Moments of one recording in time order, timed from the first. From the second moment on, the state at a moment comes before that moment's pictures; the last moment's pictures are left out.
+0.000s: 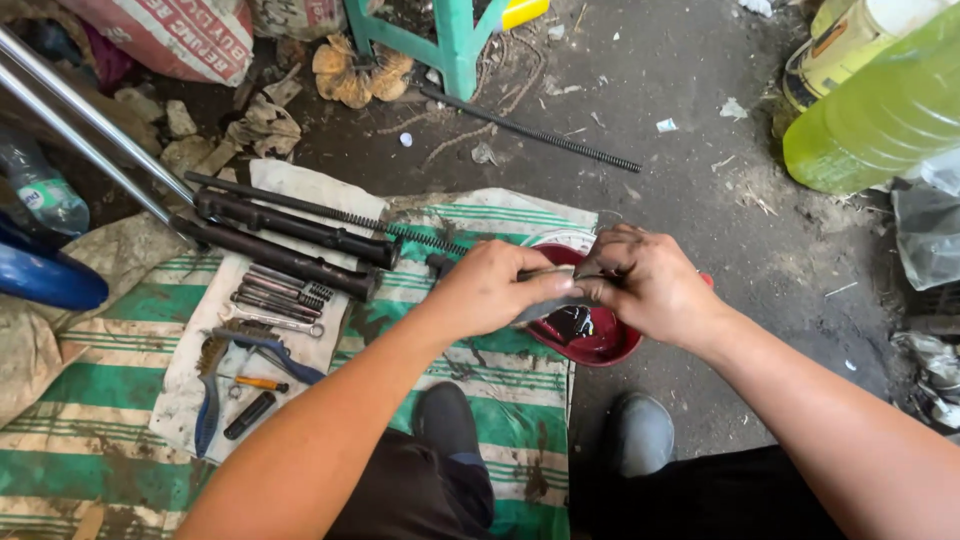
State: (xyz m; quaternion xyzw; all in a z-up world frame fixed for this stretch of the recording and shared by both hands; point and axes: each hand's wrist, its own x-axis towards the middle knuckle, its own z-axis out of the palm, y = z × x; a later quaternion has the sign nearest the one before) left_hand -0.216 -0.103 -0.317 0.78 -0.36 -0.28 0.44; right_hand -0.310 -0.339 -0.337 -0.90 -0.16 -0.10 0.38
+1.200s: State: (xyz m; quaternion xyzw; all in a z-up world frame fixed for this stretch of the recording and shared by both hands) left_hand -0.259 0.268 -0.645 0.78 0.34 0.16 0.50; right_hand -0.332 -0.458 -0.496 -0.87 0.08 0.12 0.48
